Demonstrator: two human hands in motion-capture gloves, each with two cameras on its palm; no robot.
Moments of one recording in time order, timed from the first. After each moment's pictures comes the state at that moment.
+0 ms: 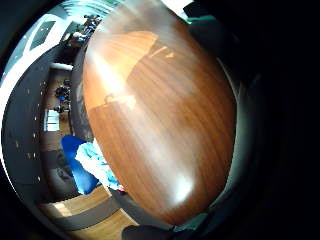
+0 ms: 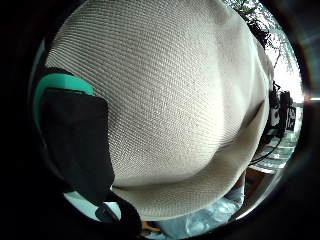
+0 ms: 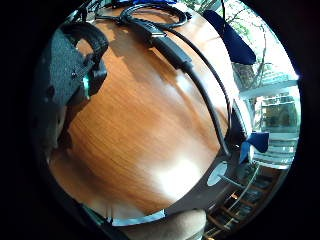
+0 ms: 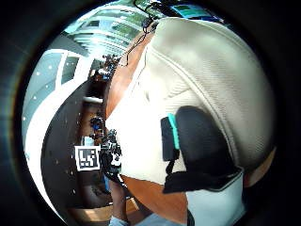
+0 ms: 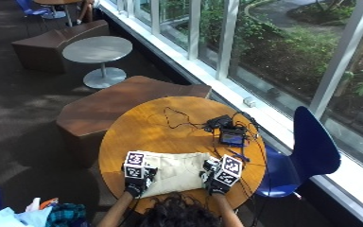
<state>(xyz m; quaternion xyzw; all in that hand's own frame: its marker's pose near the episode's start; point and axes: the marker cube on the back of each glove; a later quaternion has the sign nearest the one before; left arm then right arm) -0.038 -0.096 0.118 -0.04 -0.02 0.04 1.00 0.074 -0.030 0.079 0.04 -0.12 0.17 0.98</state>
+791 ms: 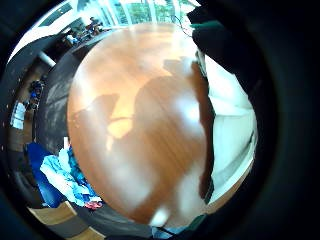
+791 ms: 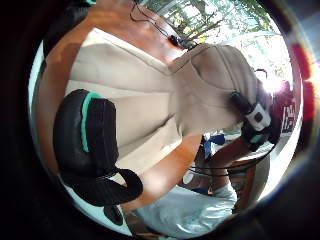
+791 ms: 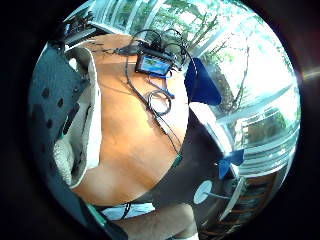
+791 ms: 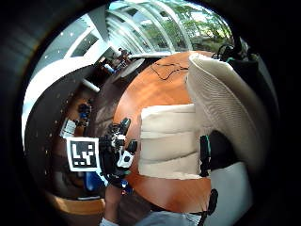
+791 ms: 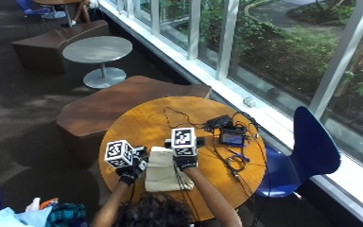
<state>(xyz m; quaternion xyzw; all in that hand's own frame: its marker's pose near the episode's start) -0.032 -0.132 0.070 0.07 0.17 0.03 0.98 -0.012 -0.076 -0.052 0.14 0.03 0.12 0.98</state>
